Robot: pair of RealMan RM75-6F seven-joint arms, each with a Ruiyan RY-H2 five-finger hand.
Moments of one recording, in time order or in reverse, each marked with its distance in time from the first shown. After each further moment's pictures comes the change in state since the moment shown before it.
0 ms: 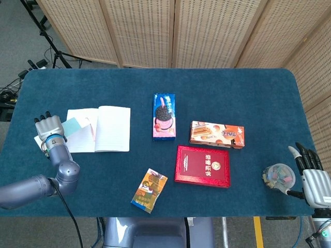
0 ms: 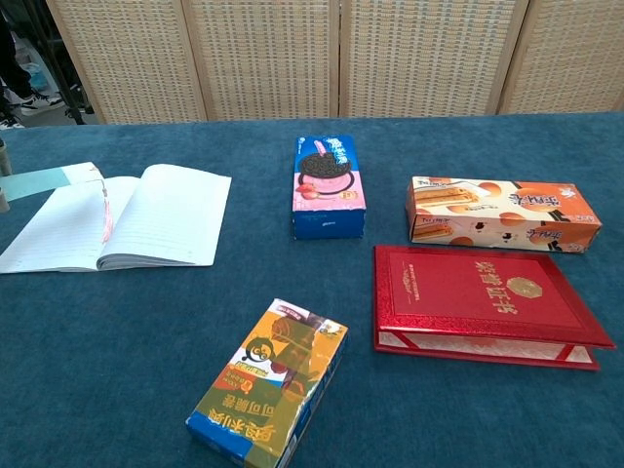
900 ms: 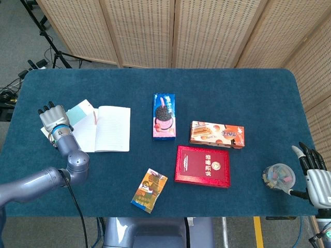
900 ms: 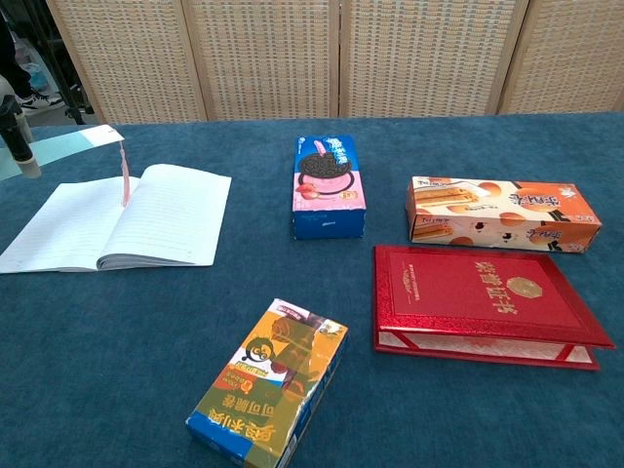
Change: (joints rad) left arm -0.035 -0.079 -0.168 0.105 0.051 0.048 0.016; right arm -0.001 0.015 -0.002 0.013 -0.003 0.003 0.056
